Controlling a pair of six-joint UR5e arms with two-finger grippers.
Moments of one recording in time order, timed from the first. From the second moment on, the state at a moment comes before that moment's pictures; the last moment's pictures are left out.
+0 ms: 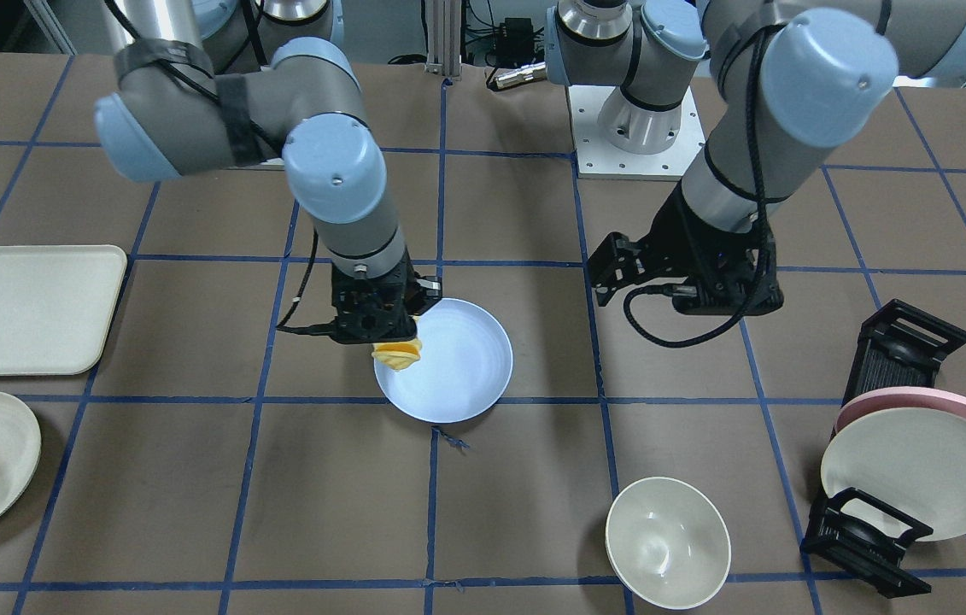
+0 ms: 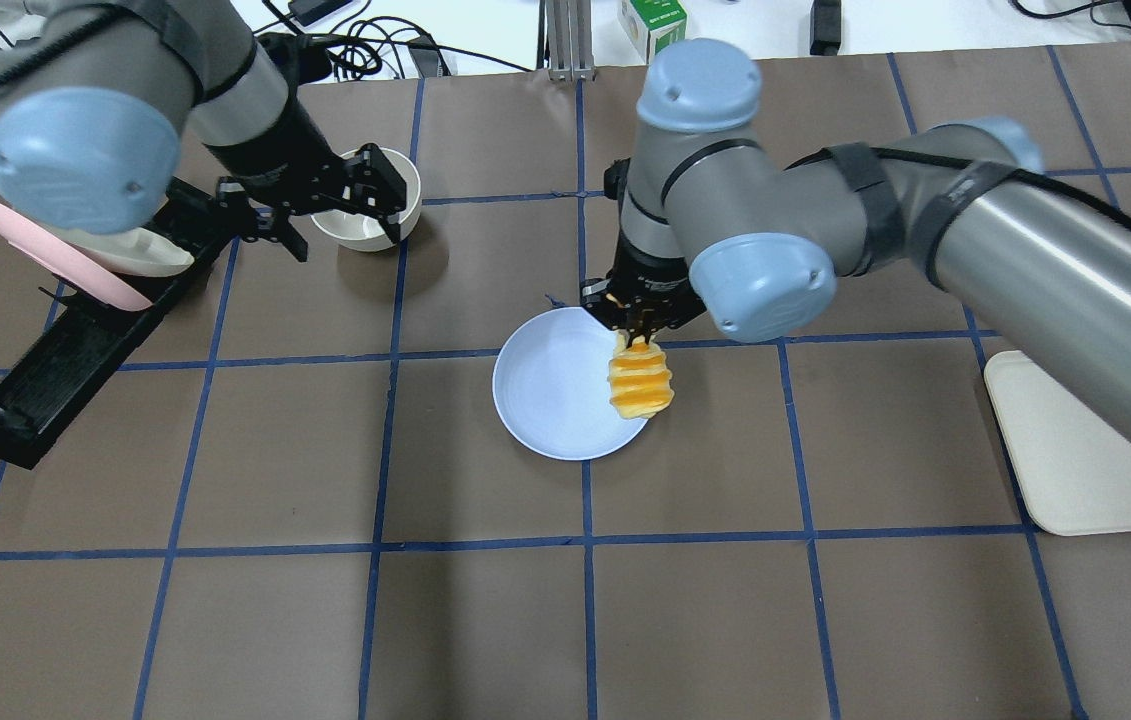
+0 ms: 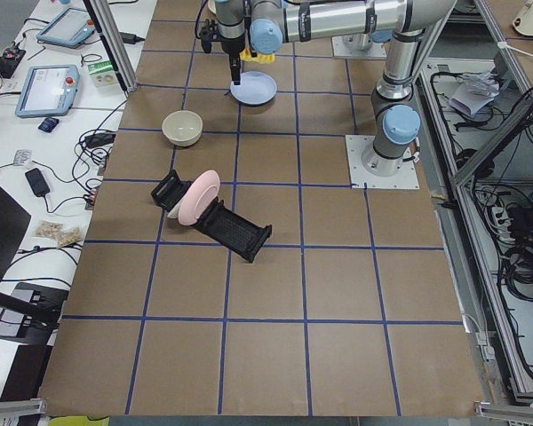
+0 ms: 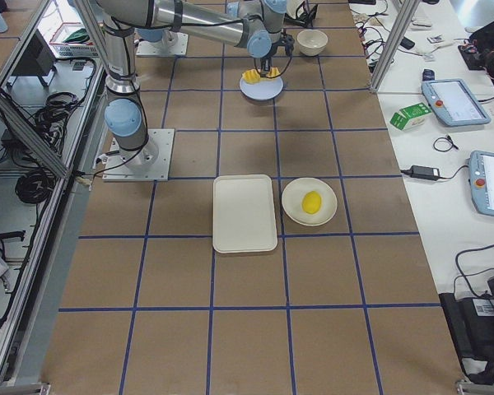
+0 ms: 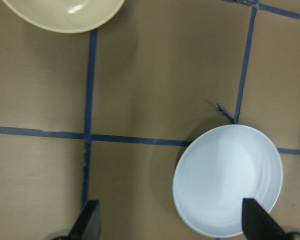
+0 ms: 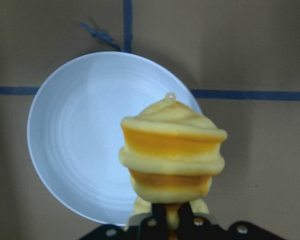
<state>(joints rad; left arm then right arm) -1.55 -1.70 -1.55 -1.51 1.50 -0.03 1.90 -1.25 1.72 -2.00 -1.46 0.29</state>
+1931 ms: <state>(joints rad) -1.54 -1.59 -1.52 -1.52 1.56 0.04 1.71 -1.45 1.69 -1.76 -1.56 0.13</state>
